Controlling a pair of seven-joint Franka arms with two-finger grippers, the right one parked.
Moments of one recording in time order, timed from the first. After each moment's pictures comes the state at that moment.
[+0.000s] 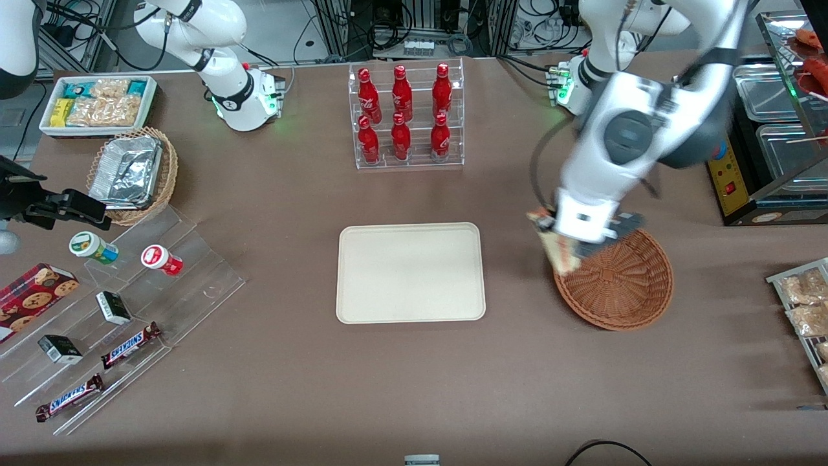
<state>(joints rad) -0.42 0.16 -0.12 -1.82 0.01 1.88 -0.94</state>
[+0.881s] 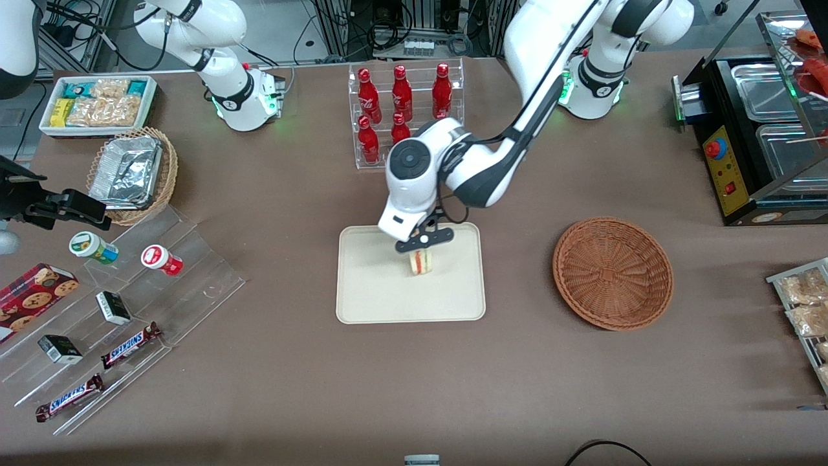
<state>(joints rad) -0.75 0.69 -0.12 -1.44 0.07 2.10 -1.11</state>
